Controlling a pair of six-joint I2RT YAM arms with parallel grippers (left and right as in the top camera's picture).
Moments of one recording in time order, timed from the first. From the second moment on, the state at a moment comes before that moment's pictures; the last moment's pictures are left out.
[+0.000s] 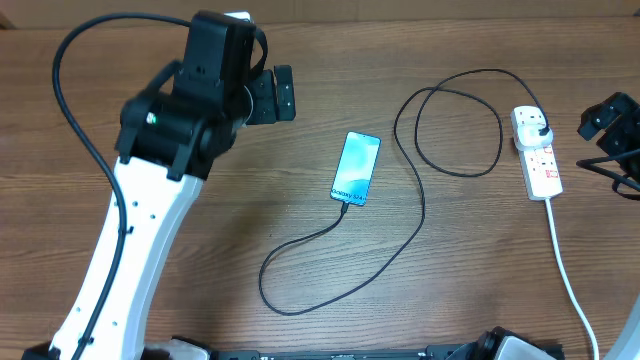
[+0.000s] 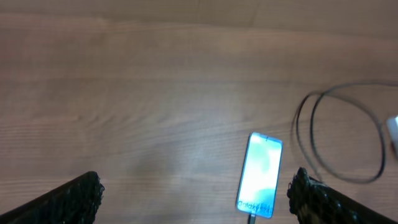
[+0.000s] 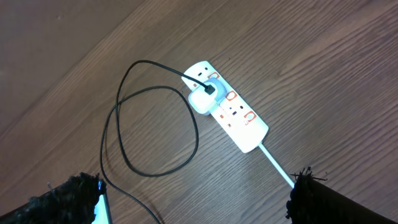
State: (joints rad) left arm -0.37 1.53 1.79 -1.05 -0.14 -0.36; right arm -0.47 1.34 1.62 -1.20 -0.14 0.28
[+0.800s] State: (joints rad) left arm -0.28 0.81 0.73 0.02 -0.07 -0.33; right arm -0.47 1.34 1.62 -1.20 -0.14 0.28
